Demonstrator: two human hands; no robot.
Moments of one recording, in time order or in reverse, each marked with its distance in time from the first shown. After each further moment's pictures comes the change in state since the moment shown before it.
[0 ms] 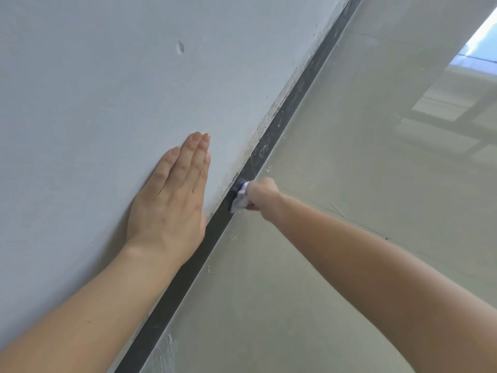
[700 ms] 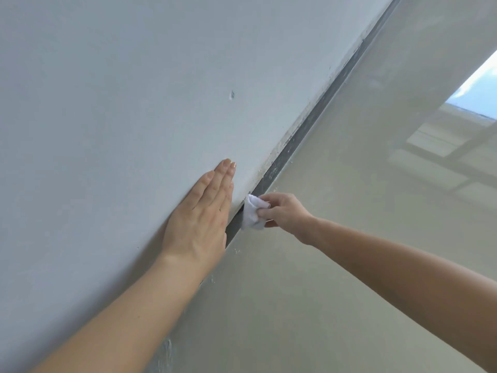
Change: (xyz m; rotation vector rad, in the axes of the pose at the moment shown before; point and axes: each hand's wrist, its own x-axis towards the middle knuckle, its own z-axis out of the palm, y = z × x) left_hand 0.002 -0.006 -0.010 -0.233 -0.072 0.021; right_hand -0.039 0.004 -0.044 0.082 -0.193 -0.202
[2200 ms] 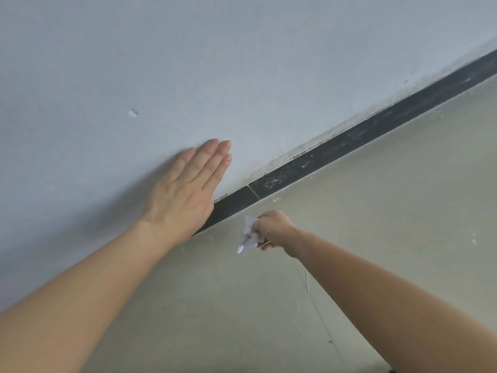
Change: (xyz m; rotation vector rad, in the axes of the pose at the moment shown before) left_hand 0.096 0.051 -0.038 0.080 -0.098 -0.241; right_hand 0.075 0.005 -0.091 -0.420 -0.643 0.178
